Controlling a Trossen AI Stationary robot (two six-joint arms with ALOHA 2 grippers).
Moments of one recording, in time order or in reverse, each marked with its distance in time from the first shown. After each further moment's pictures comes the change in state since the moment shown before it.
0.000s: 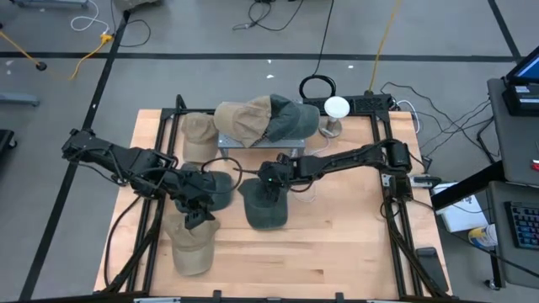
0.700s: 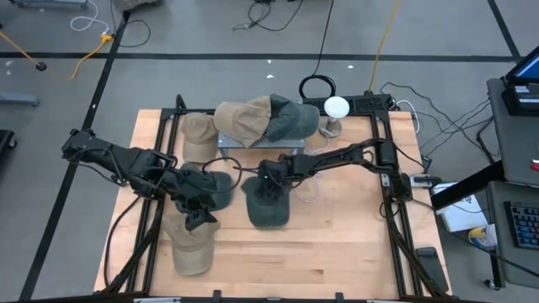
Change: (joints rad) left arm 0.000 0.000 0.000 0.060 0.028 -0.018; right arm -0.050 0.123 0.005 -0.044 -0.044 -0.002
